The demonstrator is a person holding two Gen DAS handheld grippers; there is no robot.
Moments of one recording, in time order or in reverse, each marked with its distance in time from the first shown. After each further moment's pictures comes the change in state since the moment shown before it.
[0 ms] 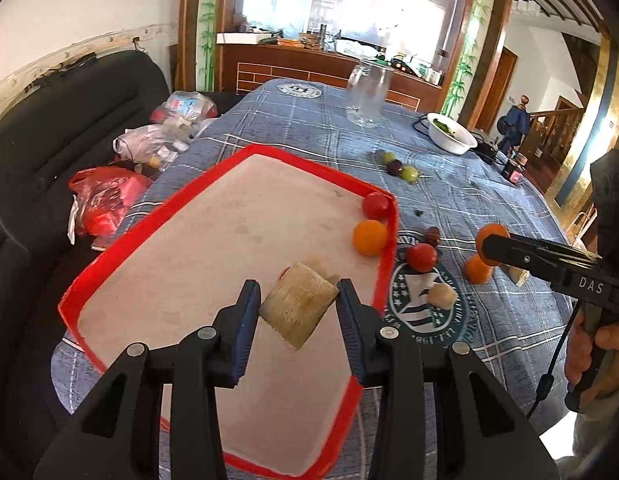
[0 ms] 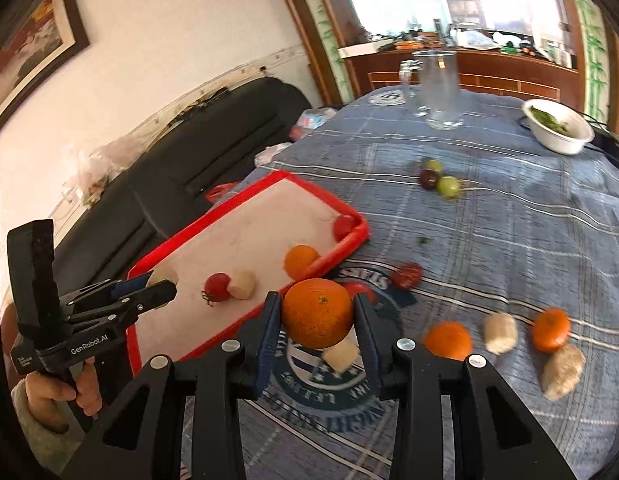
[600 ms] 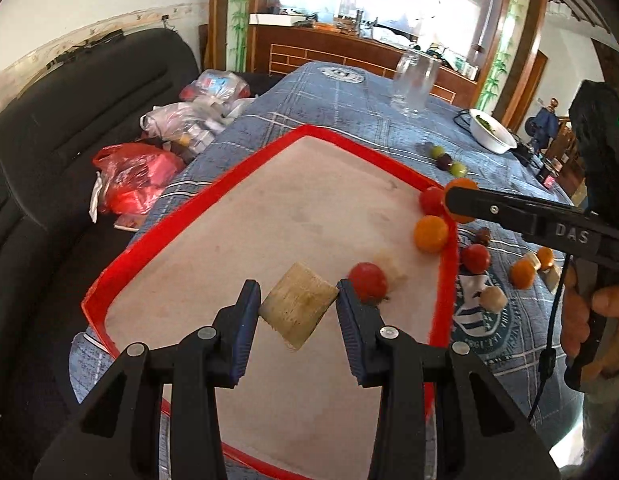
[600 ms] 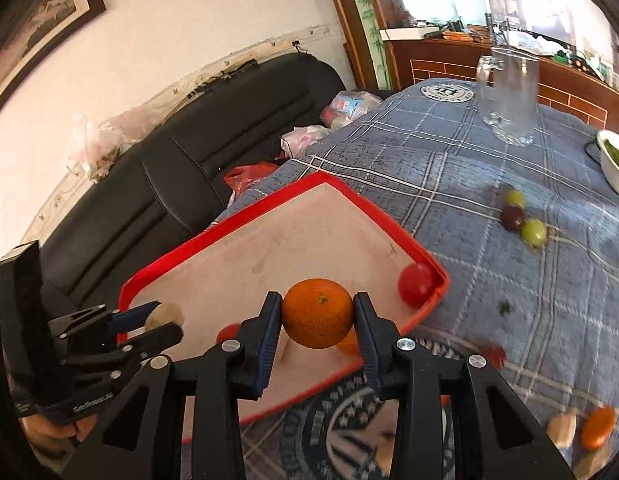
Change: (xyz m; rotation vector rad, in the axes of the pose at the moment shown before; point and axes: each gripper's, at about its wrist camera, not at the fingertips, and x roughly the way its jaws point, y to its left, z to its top) left arm 0.021 0.037 0.003 -0.062 0.061 0.085; right arm 0.083 0.040 0.051 -0.101 0.086 0.045
